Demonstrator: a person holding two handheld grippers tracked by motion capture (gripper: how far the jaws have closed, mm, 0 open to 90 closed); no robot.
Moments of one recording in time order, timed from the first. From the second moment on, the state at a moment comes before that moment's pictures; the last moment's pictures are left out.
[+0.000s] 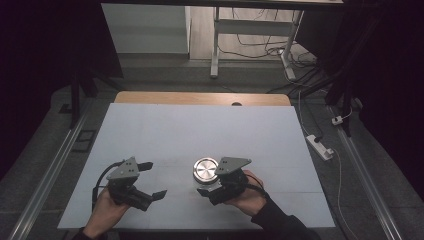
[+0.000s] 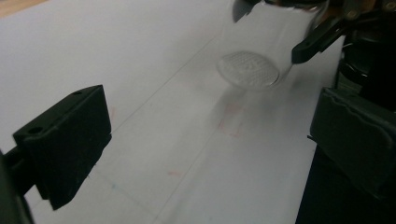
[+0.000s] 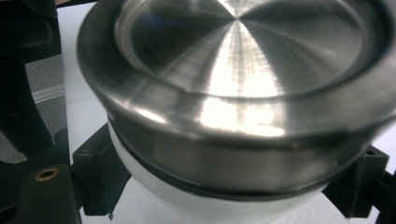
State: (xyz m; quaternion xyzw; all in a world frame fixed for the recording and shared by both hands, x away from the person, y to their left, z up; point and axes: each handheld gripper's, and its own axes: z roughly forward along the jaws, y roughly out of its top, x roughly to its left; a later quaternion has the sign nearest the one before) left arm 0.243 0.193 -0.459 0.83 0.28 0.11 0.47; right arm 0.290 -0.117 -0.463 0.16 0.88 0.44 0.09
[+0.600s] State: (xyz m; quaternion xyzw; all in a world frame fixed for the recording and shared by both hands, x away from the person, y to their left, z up) left arm 0.286 0.127 -0.442 0.86 0.12 0.04 0.49; right arm 0.290 -0.107 -0.466 0.13 0.89 0.44 0.07
